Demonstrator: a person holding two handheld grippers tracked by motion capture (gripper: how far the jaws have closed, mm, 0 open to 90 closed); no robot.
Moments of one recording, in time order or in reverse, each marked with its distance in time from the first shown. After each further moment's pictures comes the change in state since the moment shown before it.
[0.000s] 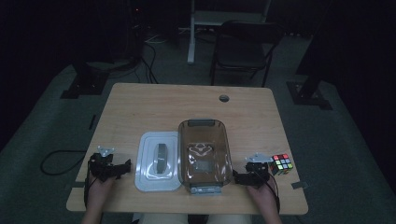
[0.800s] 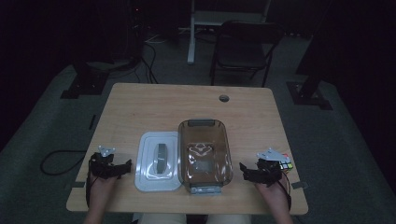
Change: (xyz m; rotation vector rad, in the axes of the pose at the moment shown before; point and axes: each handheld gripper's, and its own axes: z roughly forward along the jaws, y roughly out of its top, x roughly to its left) left arm 0.000 0.000 0.000 -0.002 -0.019 0.019; right arm -0.008 0.021 -0.060 -0.136 -0.041 0.007
